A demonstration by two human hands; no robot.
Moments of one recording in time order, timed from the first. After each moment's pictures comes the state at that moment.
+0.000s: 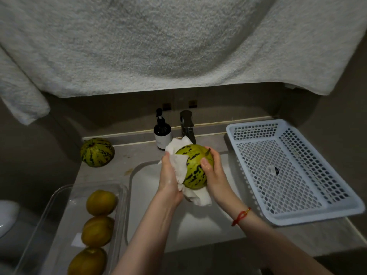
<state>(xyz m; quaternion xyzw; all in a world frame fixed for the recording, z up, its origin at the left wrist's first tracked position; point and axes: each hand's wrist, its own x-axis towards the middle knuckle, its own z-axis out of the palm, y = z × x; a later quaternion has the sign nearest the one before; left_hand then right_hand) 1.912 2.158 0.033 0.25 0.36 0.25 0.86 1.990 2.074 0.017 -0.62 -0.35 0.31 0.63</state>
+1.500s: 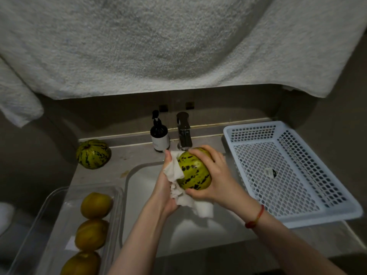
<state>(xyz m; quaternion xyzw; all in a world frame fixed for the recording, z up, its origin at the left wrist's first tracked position) 1.905 2.152 0.031 0.27 0.28 0.18 0.90 2.015 2.057 0.041 -0.70 -0.60 0.10 0.37</state>
